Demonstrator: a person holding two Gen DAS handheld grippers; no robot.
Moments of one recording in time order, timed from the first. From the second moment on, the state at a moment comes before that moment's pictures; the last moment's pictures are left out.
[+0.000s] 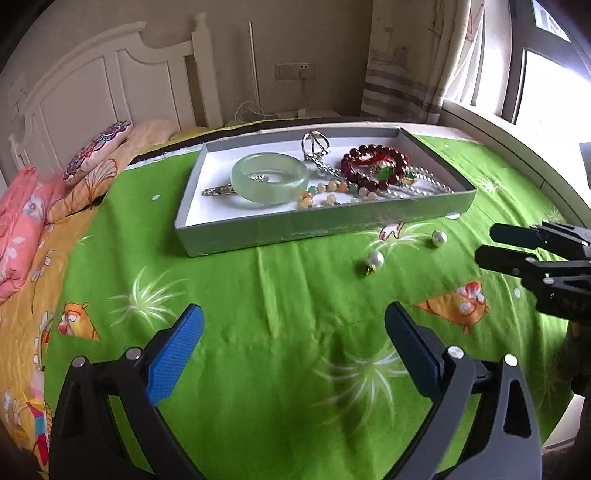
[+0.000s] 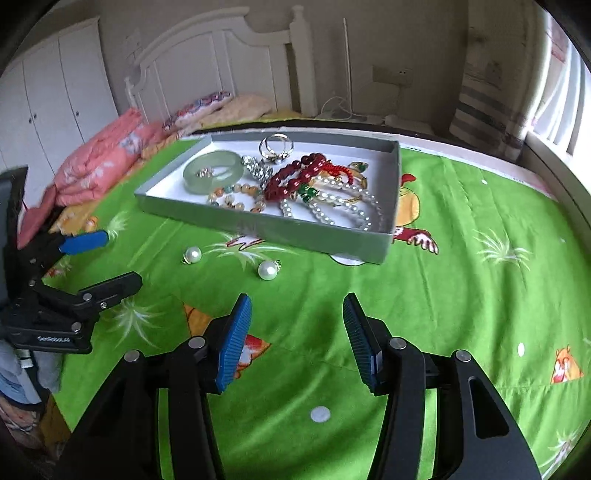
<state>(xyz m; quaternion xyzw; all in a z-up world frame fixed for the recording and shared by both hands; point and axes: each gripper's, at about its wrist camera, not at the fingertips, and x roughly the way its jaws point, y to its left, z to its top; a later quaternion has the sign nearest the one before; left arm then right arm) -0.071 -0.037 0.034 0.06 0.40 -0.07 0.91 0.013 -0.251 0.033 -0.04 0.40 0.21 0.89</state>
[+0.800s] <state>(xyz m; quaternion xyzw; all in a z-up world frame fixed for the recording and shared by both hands) -0.066 -0.040 0.029 0.05 0.41 -0.10 0.90 0.043 -0.212 0.022 -0.09 0.42 0.20 0.88</state>
